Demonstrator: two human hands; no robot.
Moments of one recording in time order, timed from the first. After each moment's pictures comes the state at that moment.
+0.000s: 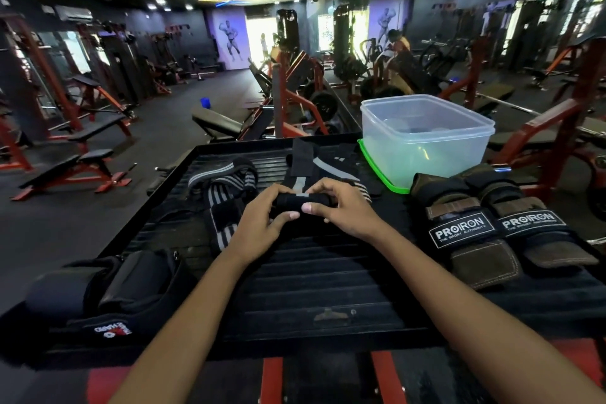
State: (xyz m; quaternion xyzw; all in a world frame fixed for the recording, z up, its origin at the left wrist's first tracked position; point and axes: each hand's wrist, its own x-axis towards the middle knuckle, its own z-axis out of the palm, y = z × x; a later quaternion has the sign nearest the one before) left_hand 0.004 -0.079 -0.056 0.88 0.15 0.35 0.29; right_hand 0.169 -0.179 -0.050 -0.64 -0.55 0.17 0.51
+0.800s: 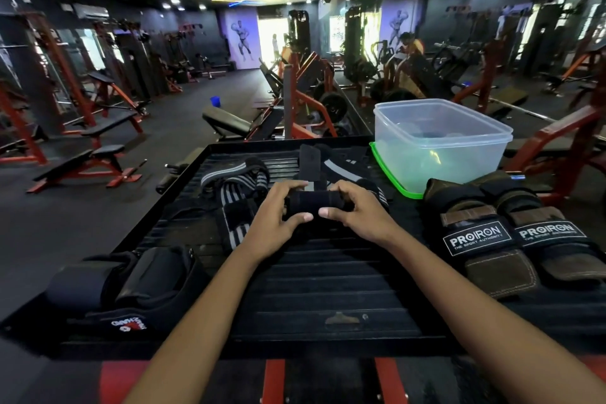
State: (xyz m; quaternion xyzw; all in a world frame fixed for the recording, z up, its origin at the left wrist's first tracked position) left_hand 0.005 -0.075 -0.057 0.85 0.16 0.35 0.36; right_hand 0.172 -0.183 -0.050 -0.64 -0.57 0.16 0.49
